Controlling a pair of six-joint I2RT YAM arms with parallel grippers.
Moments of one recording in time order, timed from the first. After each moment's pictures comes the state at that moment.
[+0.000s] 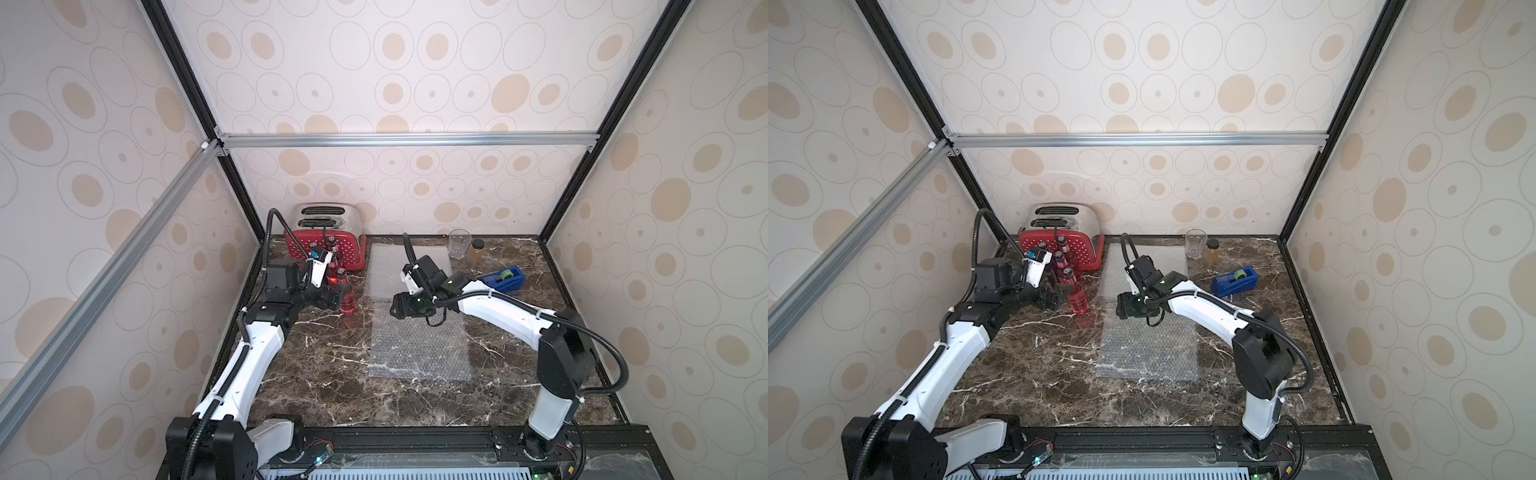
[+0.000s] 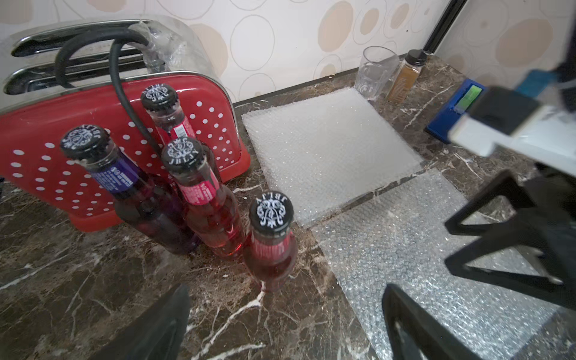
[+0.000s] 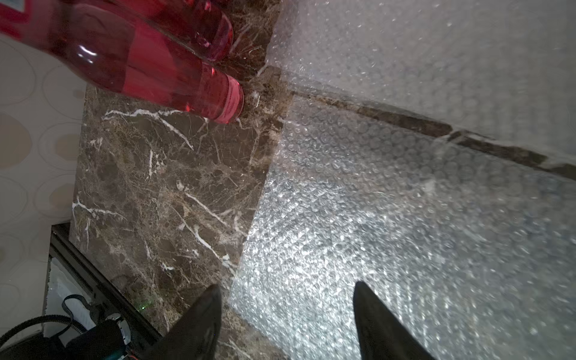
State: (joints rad) left arm -0.07 1.20 0.95 -0.34 0.39 0.19; right arm 0.73 1.75 1.42 -0.65 -0.18 0.53
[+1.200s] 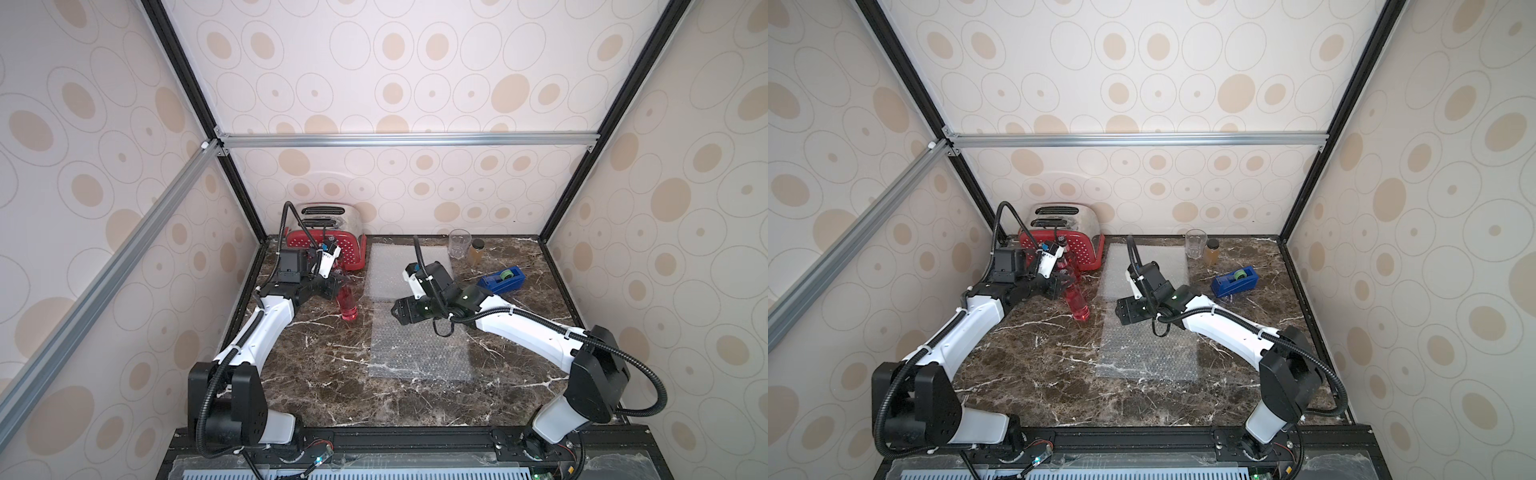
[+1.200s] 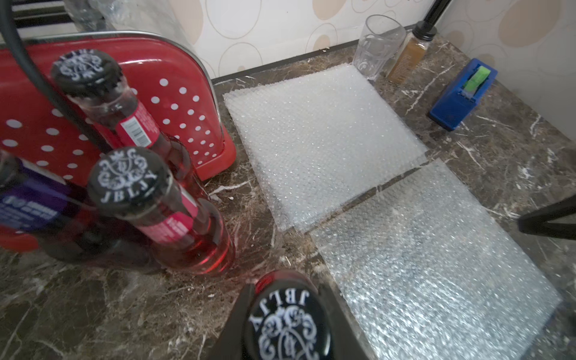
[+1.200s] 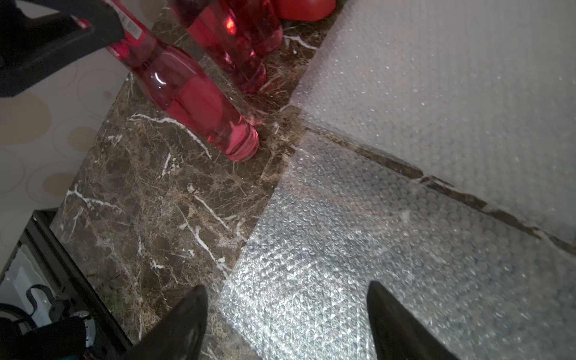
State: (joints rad) left arm -0.08 1.38 1.07 -0.40 0.47 0.21; right arm 0.81 1.61 1.27 -0.44 -0.08 0.39
